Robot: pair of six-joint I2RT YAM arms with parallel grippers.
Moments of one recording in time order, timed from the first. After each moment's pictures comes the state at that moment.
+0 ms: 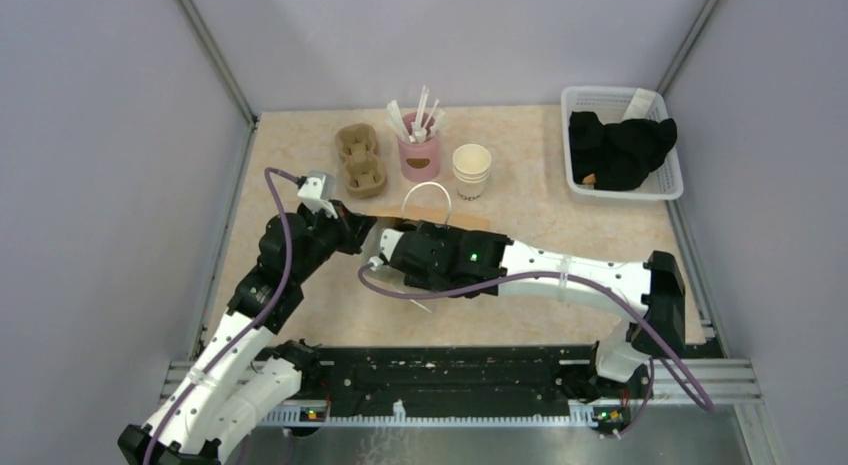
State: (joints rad) left arm -0.45 0.69 0.72 -0.21 0.12 -0.40; right arm 1.30 1.61 1.53 -0.99 0.62 -0.25
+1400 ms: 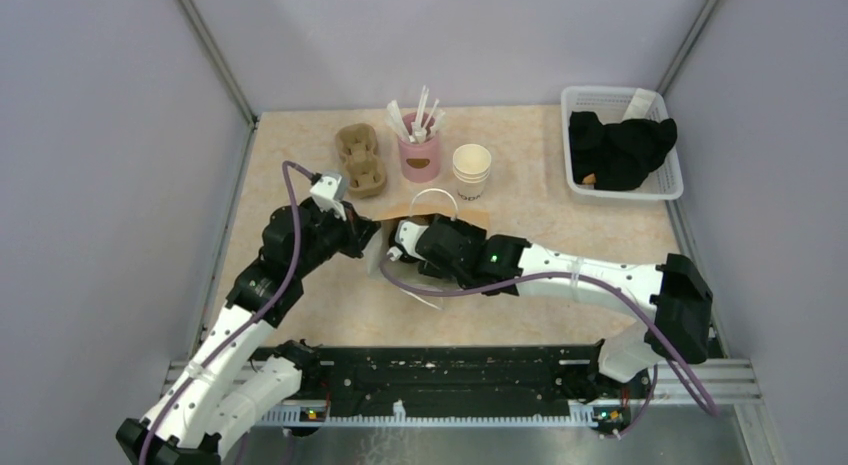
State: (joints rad) left arm -0.45 0.73 0.77 -0.30 0.20 -0.27; right arm 1.17 1.50 1.22 -0.61 0.60 -0.38
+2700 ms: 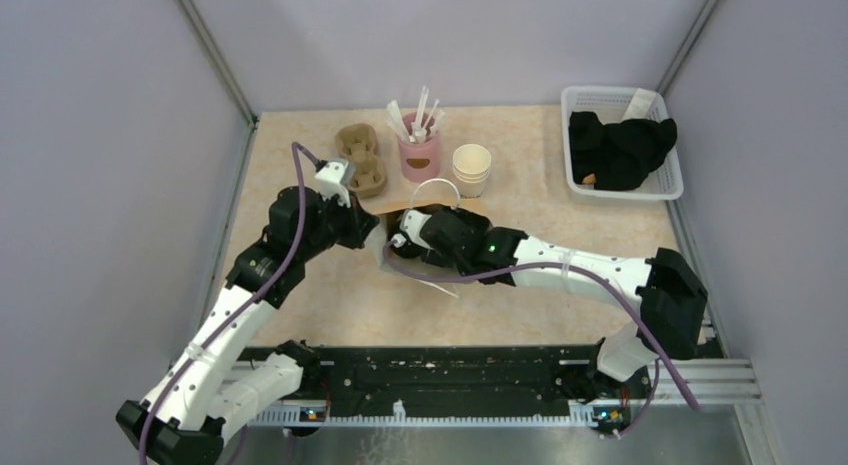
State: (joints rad) left arm -0.45 0.85 0.93 -0.47 0.16 -0.26; right arm 1.09 1.54 1.20 -0.53 0.58 -0.43
